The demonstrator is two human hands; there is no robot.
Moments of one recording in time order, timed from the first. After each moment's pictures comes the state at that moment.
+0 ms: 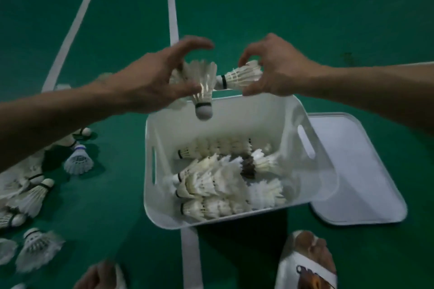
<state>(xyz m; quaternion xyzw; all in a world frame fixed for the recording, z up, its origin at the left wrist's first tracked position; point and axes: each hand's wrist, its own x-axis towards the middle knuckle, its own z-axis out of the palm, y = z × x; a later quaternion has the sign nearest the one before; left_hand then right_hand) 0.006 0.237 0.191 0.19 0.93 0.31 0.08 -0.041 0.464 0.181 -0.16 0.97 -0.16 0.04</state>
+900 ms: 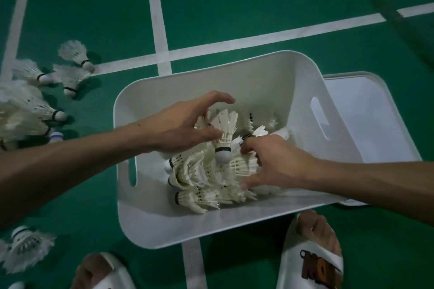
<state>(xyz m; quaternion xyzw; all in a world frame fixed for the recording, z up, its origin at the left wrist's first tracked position) 0.000 0.277 0.073 0.23 0.89 0.29 0.27 0.046 0.485 0.030 -0.17 0.93 -0.17 0.29</state>
